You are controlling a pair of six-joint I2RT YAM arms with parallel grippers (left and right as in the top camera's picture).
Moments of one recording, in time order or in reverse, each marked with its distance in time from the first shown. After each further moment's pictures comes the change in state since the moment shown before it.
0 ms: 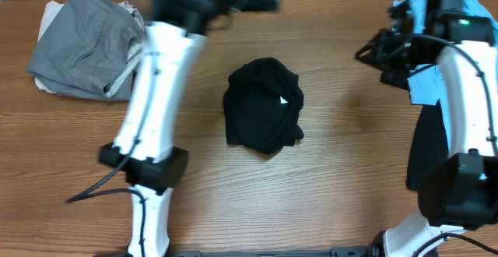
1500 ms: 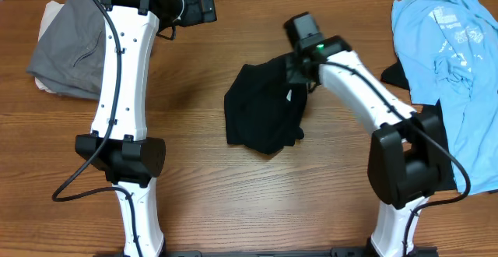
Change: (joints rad) left arm 0.194 0.003 -0.180 -0.154 -0.056 0.000; right arm 0.440 0.200 -0.126 0.362 0.752 0.211
